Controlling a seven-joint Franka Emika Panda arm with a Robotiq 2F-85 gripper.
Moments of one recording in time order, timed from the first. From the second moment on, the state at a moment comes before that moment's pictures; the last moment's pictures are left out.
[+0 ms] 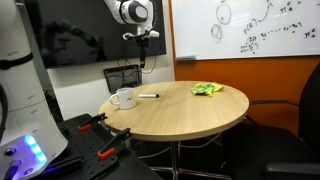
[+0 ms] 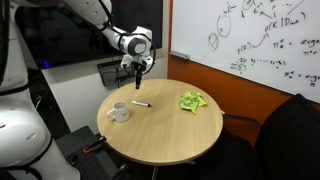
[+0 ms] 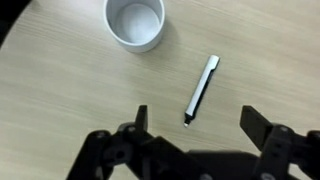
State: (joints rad) arm 0.09 0.20 0.18 -2.13 0.20 2.29 0.84
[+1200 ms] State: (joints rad) arm 0.35 0.63 0.01 -1.92 0.14 2.54 1.13
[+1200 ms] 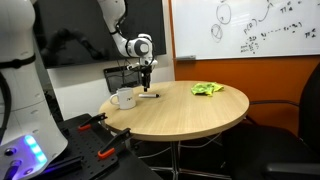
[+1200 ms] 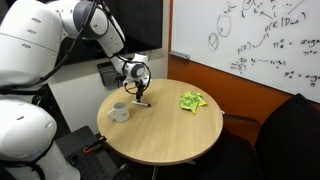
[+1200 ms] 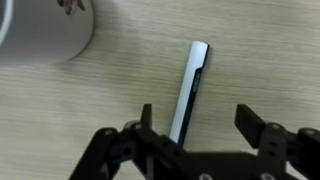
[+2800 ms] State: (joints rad) arm 0.48 0.68 -0.17 -1.86 -0.03 2.44 1.38
